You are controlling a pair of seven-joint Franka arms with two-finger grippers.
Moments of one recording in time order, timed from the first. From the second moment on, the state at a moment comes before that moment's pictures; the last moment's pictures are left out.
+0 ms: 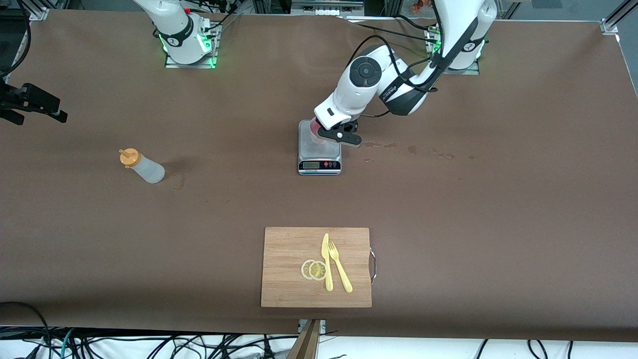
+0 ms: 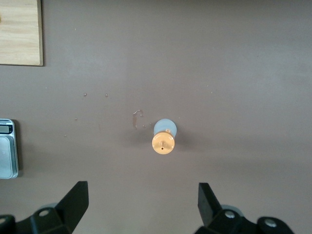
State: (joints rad) left arm -0.29 0.44 -0.55 -1.99 0.05 2.44 -0.66; right arm -0.02 0.02 -0.07 -1.56 0.06 1.58 -0.13
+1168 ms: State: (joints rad) left arm -0.34 0.45 -0.51 -1.98 0.06 2.44 -0.68; right arm -0.02 0.02 -0.08 -1.55 0.05 1.60 -0.14
